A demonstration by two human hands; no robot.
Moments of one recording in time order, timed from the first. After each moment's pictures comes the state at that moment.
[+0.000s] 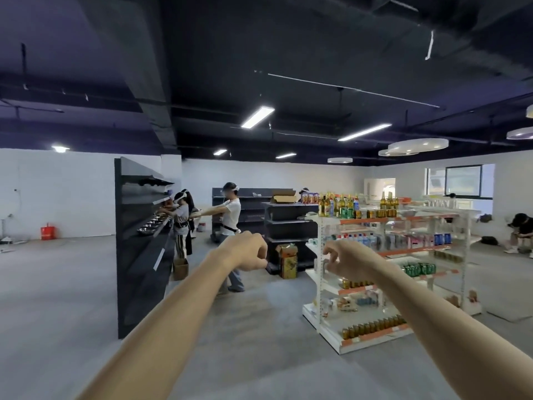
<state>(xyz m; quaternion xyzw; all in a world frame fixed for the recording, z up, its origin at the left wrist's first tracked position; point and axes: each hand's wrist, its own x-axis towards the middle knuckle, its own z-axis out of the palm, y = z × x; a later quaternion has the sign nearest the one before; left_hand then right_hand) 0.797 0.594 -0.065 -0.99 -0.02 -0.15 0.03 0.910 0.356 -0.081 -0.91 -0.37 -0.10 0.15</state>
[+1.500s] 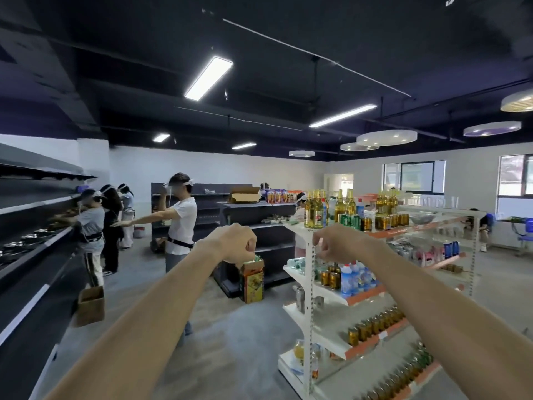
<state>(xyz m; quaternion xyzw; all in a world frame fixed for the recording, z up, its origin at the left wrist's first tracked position) 1.723 1.012 -0.057 -0.99 0.08 -0.14 0.02 1.791 0.751 -0.056 -0.95 -0.28 -0.11 0.05</state>
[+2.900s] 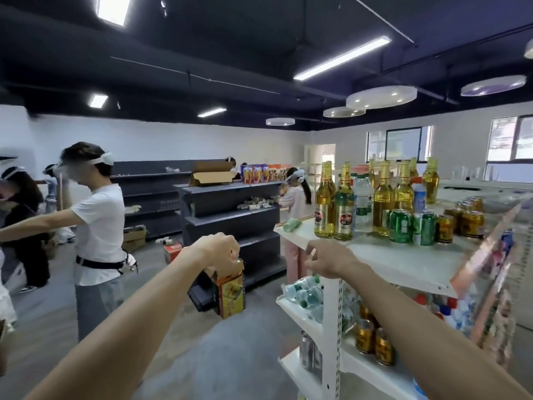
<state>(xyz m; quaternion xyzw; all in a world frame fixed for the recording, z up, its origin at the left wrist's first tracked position) 2.542 1.217 -0.125 -1.00 0.05 -0.04 -0.01 2.587 0.951 -0.155 -0.97 -0.15 -0.07 0.16</state>
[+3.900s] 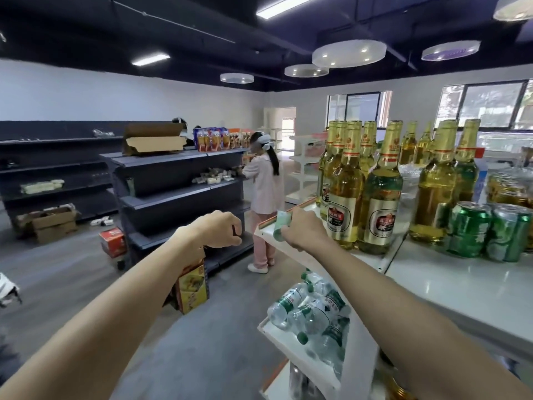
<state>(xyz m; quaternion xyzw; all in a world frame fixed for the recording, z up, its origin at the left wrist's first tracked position) 2.947 1.256 -0.168 -0.99 0.15 -0.04 -0.05 2.938 1.045 -0.183 -0.97 0.01 -0.14 0.21</state>
